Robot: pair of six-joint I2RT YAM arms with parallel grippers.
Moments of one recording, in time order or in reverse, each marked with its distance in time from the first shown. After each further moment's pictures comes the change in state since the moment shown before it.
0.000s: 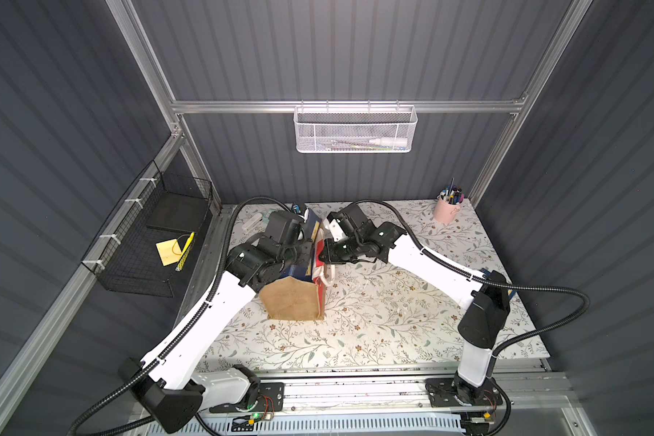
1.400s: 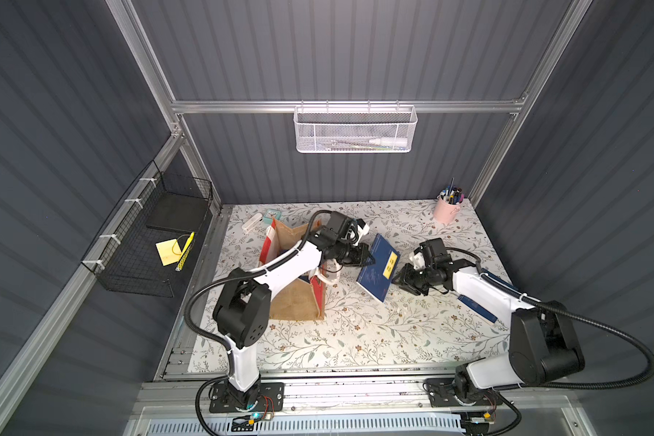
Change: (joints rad) left arm -0.026 0.526 0.080 0.392 0.734 -0.249; right arm -0.536 -0.445 -0.870 0.206 -0.120 0.046
